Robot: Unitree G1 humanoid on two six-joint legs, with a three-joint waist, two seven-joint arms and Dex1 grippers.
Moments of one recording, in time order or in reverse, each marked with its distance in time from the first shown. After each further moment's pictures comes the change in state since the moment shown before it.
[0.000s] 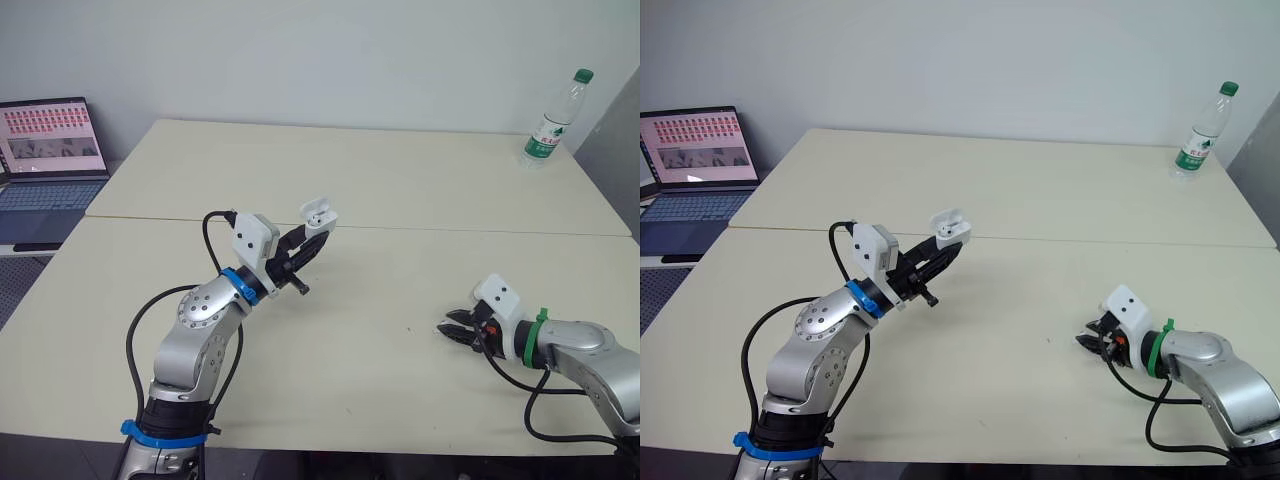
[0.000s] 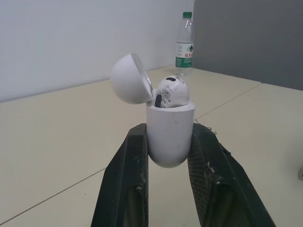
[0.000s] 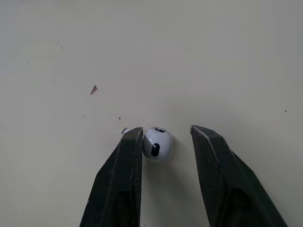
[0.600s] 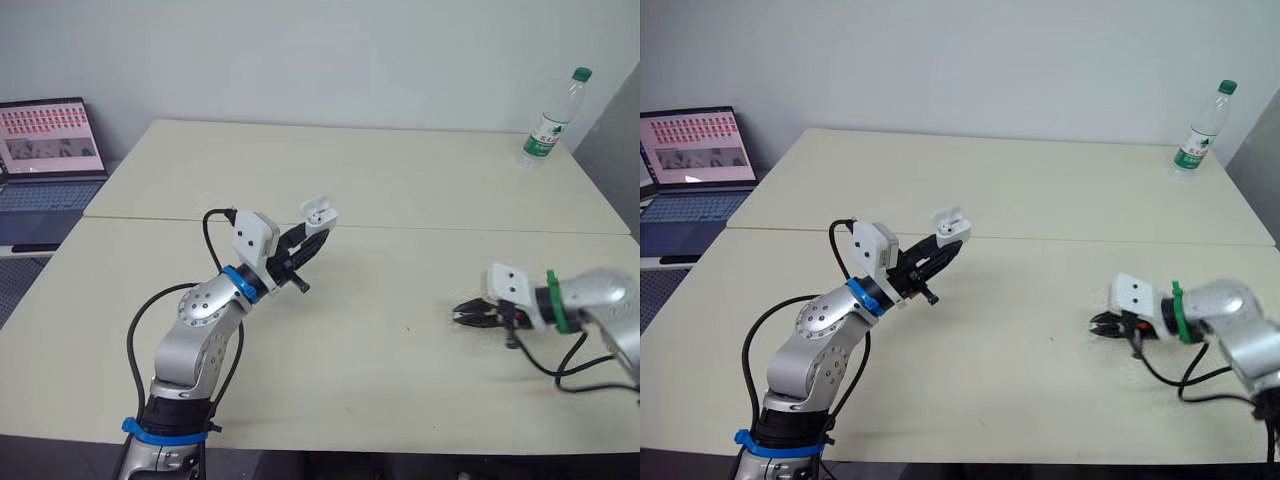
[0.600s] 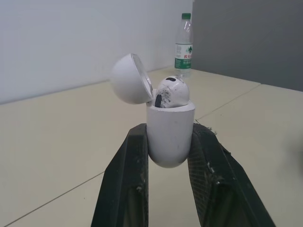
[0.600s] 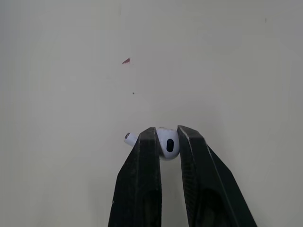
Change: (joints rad) left arm -0.018 -0.003 -0.001 0.011 0.002 -0.006 -0.002; right arm -0.350 -0.259 0.220 0.472 -0.236 -0.808 0.649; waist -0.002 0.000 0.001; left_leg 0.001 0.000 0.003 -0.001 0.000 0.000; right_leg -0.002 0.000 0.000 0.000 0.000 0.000
